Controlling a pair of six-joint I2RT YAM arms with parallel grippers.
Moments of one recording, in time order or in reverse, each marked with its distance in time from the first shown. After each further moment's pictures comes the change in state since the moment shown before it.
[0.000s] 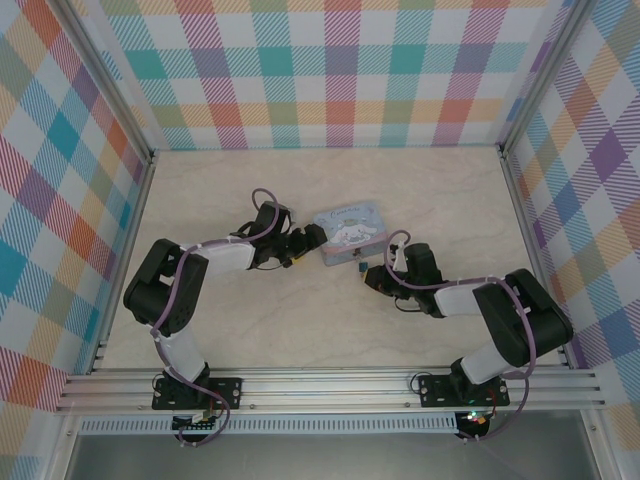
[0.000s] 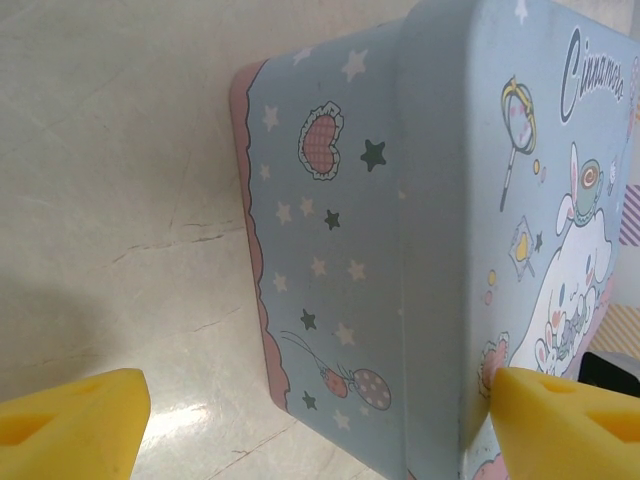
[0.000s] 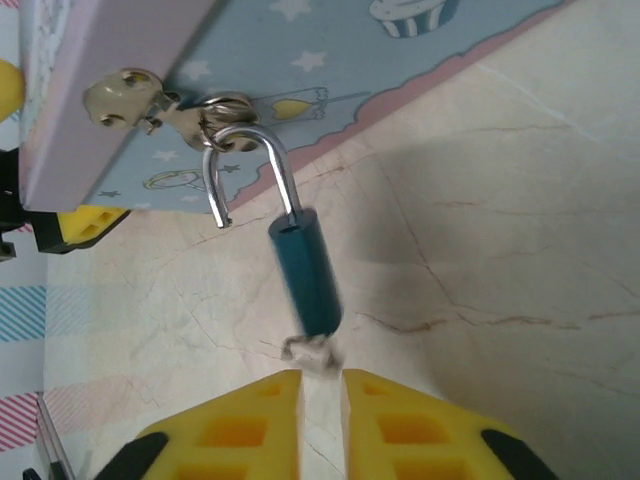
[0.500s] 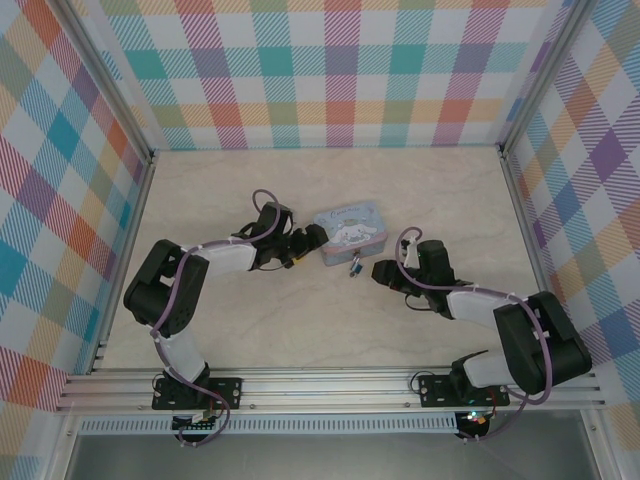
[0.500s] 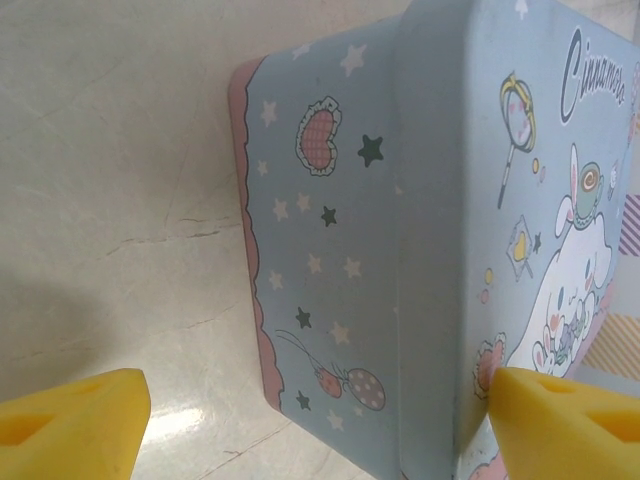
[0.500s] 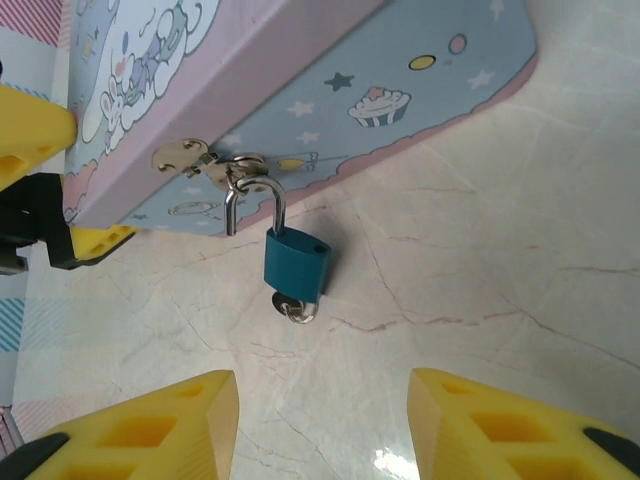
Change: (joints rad) left arm -0.019 -0.005 -0.004 0.009 -0.023 -0.036; right arm -0.063 -0.143 -0.004 -0.117 0.008 -0.107
